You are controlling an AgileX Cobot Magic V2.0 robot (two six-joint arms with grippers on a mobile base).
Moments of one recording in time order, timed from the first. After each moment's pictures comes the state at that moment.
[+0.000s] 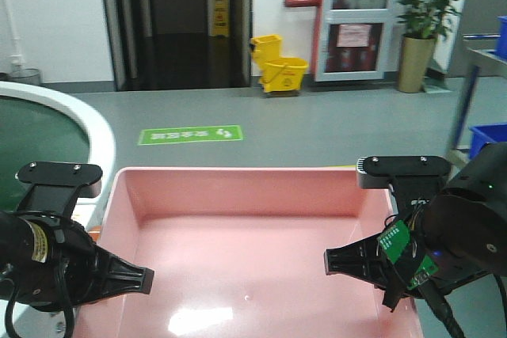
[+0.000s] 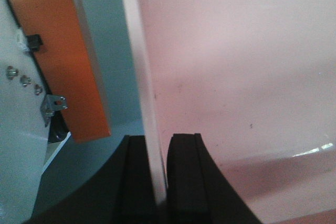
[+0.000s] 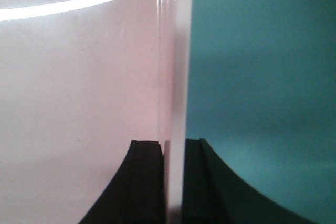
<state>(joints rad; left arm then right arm) -0.52 1.32 -1.15 0.18 0.85 -0.45 0.56 1.43 -1.27 -0.36 1.01 0.67</state>
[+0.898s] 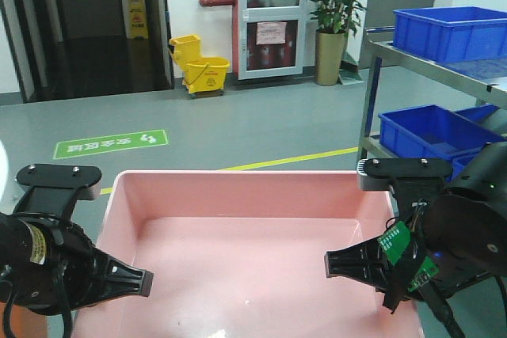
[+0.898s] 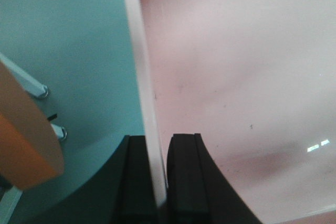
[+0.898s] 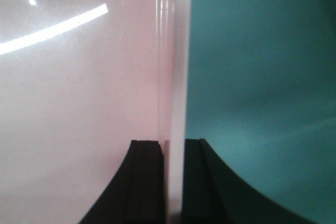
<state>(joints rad) -0.52 1.31 -1.15 0.18 0.87 -0.45 0.56 1.42 -1.27 -0.36 1.03 0.67</state>
